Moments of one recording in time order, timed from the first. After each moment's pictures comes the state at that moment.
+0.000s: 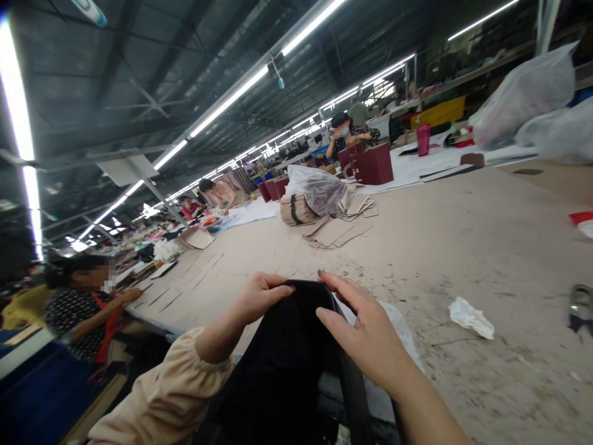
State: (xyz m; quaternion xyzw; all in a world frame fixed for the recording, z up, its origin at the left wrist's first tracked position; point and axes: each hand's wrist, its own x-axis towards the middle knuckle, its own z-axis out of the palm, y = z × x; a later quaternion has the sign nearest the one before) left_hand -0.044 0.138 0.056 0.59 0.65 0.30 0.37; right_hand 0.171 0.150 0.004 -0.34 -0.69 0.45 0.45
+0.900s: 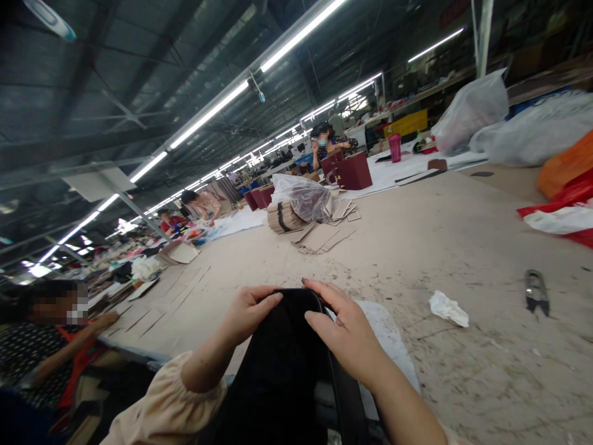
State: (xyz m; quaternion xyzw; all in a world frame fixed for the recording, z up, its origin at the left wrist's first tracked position) left_hand -0.037 0.132 0.060 0.63 0.64 0.32 0.30; right_hand 0.160 0.150 0.003 -0.35 -0.66 0.48 0.47
